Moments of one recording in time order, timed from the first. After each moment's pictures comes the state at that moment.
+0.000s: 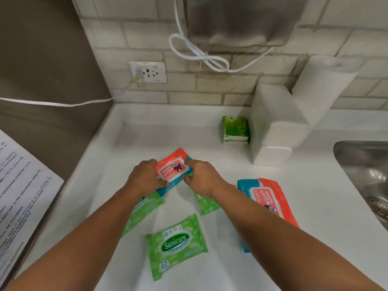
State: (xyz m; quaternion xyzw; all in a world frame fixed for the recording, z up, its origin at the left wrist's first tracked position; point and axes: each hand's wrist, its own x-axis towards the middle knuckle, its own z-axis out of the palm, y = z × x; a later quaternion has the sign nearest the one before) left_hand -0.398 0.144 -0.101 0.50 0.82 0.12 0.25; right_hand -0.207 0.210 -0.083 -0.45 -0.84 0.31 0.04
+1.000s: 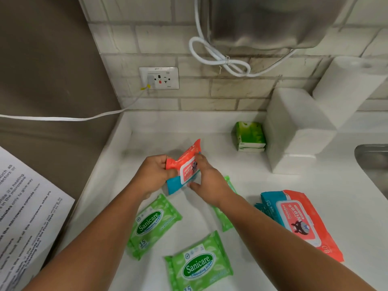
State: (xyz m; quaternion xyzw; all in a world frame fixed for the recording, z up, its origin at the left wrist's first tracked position) left_hand -0.432 0.171 -0.089 0.41 0.70 0.40 0.42; right_hand -0.251 0.230 -0.121 -0.46 -0.82 0.33 0.14
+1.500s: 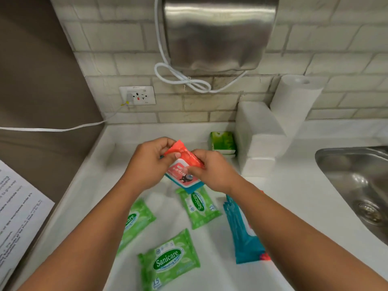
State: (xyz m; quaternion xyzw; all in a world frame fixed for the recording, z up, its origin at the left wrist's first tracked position) left_hand -0.347 0.158 0.007 0.58 0.63 0.45 0.26; right_hand -0.163 0.225 -0.011 -0.40 -0.81 0.37 0.22
